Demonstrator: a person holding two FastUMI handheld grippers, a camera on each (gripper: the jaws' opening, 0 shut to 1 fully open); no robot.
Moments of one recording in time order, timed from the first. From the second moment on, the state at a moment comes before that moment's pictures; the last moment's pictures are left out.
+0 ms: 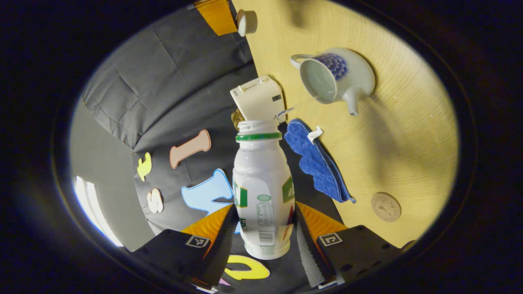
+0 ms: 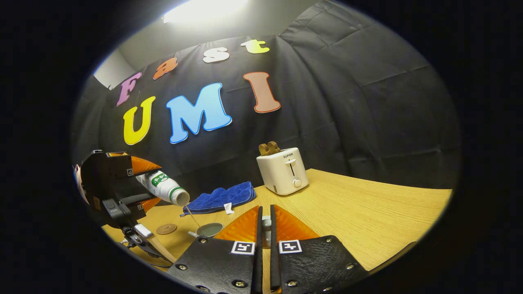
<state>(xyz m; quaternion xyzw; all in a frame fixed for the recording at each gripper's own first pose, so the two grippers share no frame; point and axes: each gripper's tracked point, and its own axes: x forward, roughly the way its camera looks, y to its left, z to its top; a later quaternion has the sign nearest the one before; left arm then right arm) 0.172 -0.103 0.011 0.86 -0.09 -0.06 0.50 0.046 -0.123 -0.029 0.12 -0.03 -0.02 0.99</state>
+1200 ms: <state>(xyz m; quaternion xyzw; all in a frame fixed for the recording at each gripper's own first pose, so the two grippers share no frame) 0.159 -0.134 0.011 0.89 -0.12 -0.07 0.43 0.045 -0.122 -0.028 0.13 -0.03 -0.02 0.99</state>
